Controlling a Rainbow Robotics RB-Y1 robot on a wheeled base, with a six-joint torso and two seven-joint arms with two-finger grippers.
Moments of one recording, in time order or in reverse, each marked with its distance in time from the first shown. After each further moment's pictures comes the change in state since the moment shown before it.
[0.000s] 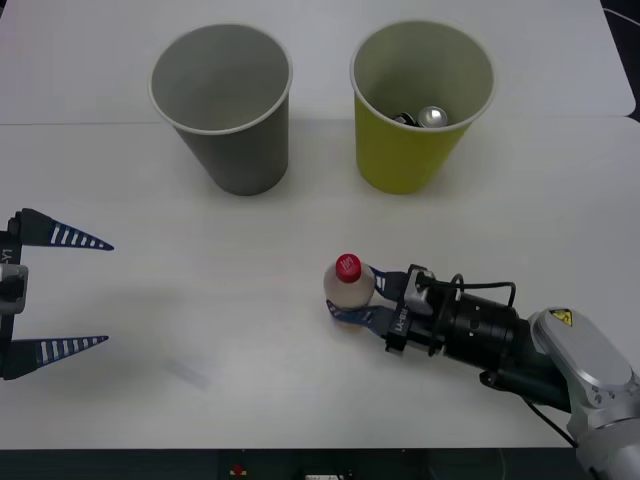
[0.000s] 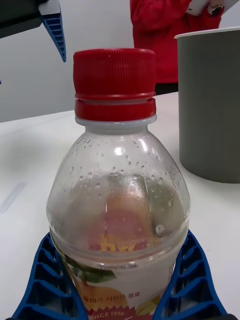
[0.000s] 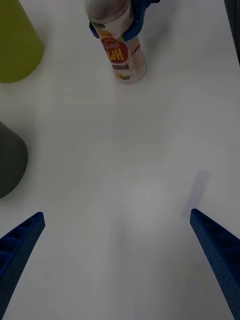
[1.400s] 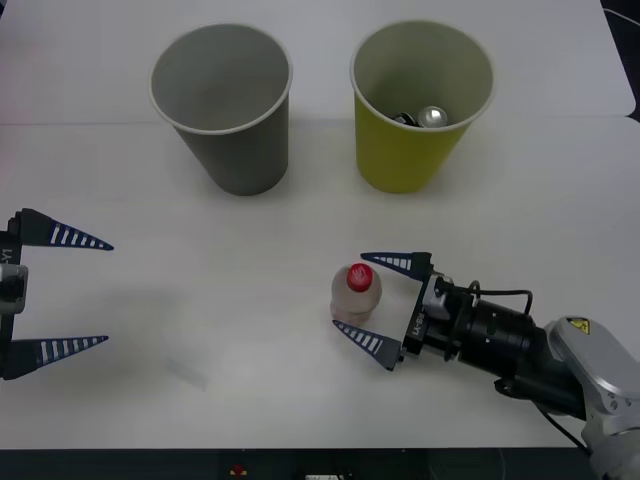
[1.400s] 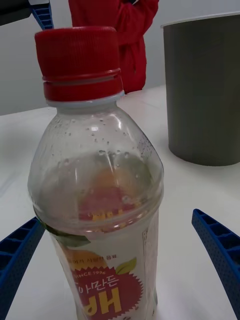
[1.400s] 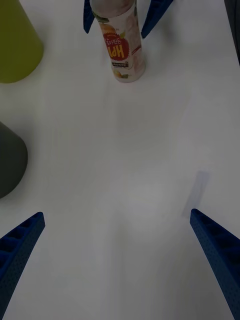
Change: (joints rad) right arm 0.018 -0.007 -0.040 0.049 -0.033 -0.027 0.052; left arm 0.000 0.000 0.000 0.000 0.000 0.000 0.000
